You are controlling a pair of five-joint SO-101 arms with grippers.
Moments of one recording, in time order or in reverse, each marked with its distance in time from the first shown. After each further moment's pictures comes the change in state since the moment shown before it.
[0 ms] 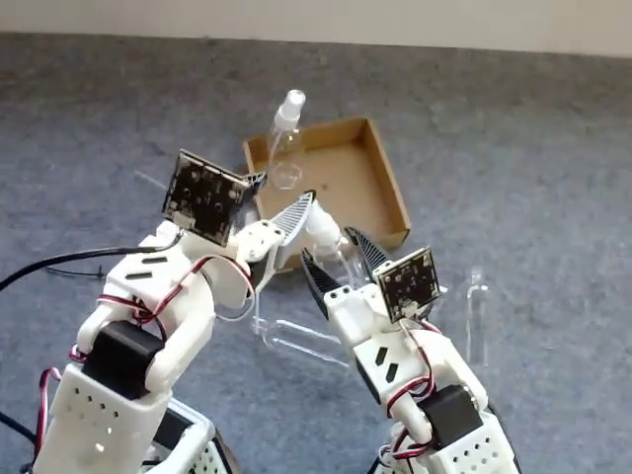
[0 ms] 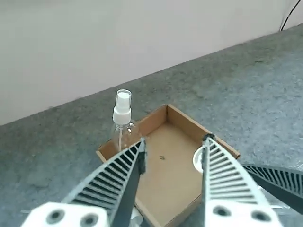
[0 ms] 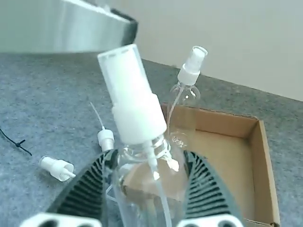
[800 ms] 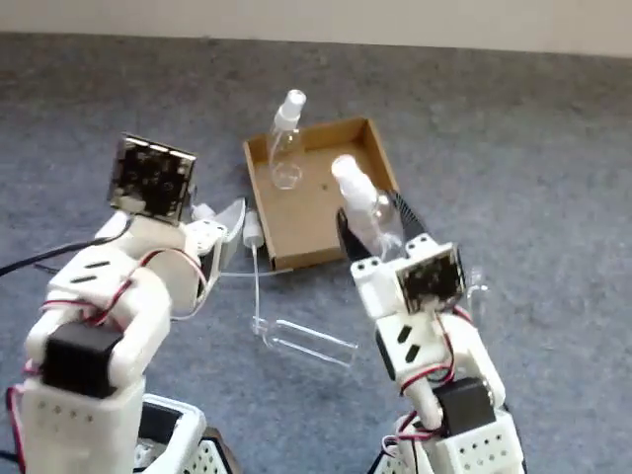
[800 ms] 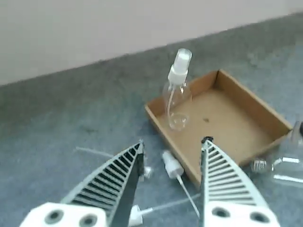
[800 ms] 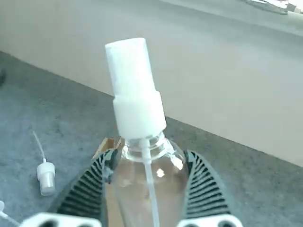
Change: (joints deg) left arm -14.0 0.3 -10.1 19.1 -2.6; right arm 9.6 7.8 -8.0 -7.5 9.7
